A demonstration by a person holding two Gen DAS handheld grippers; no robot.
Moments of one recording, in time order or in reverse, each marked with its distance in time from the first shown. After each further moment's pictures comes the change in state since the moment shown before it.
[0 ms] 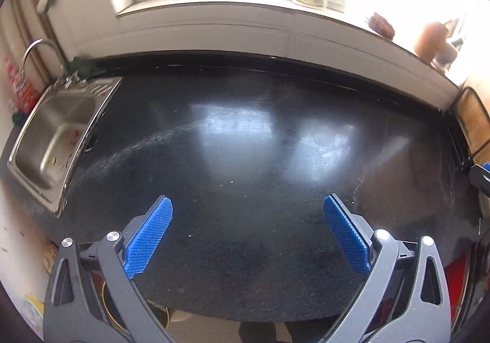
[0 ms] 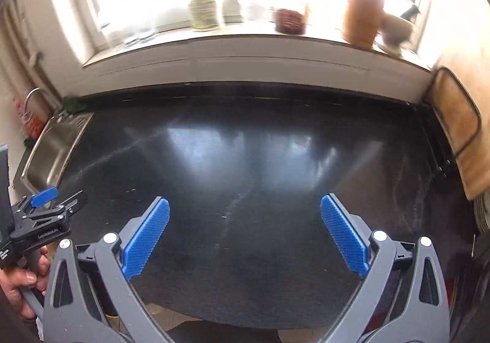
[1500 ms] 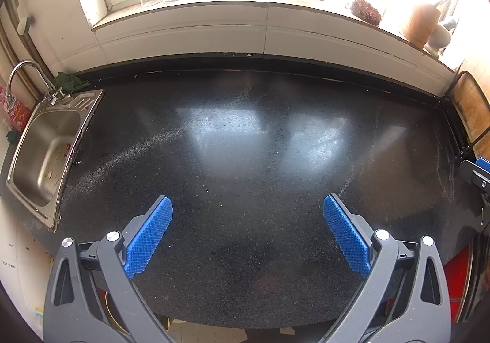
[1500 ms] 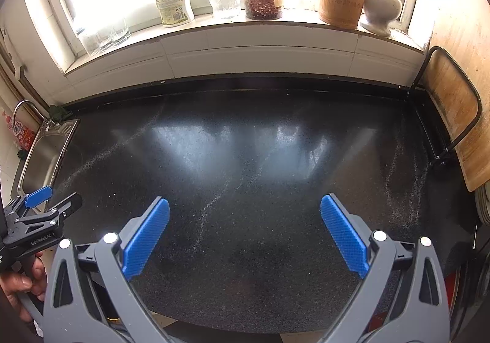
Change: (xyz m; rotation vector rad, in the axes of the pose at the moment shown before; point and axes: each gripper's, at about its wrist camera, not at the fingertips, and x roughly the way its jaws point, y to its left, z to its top) left arm 0.012 -0.033 0.020 0.058 0.025 -0.007; right arm 0.022 -0.026 0.013 0.033 0.045 0.009
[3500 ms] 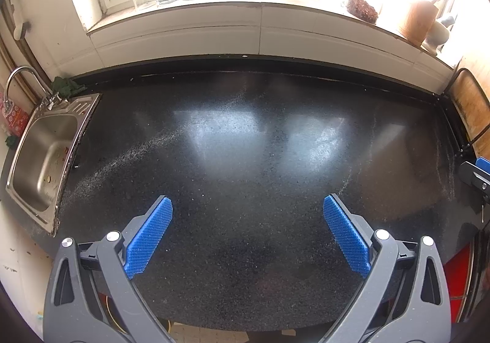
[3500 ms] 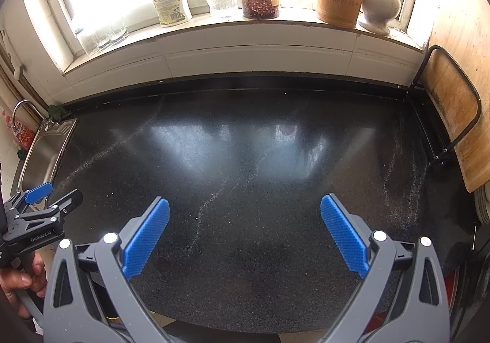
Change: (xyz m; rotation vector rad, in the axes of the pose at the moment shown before) left arm 0.002 -0.007 0.006 0.015 -0.002 -0.001; right arm 0.000 -0.004 -0.002 0.006 0.008 -0.002
